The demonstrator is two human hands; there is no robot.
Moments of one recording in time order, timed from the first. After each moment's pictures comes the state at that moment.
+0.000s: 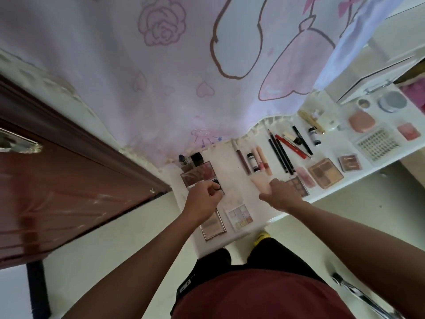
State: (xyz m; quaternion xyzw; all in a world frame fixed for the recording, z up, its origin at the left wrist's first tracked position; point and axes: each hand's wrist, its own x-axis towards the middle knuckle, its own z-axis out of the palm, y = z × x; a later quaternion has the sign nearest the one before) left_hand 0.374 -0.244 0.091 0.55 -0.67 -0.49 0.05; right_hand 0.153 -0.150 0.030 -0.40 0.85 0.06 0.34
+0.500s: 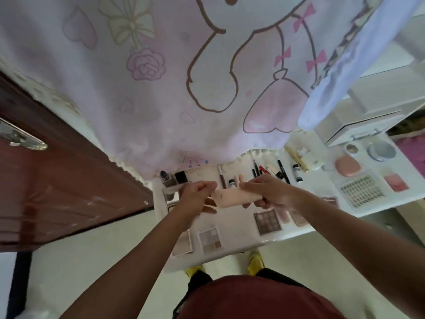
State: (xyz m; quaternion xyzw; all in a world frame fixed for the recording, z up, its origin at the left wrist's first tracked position) left_hand 0.296 -0.235 0.145 0.57 -0.44 -0.67 0.17; right_hand 0.077 -0.190 0.146 -0.35 0.60 -0.22 0.68
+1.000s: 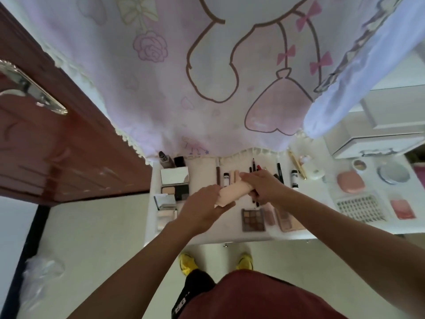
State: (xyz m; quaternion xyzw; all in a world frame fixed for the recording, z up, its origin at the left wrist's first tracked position) left_hand 0.243 -0.158 0.148 0.54 -0.78 -0.31 0.02; right_hand 0.045 -0.177 0.145 -0.40 0.63 -0.22 0.62
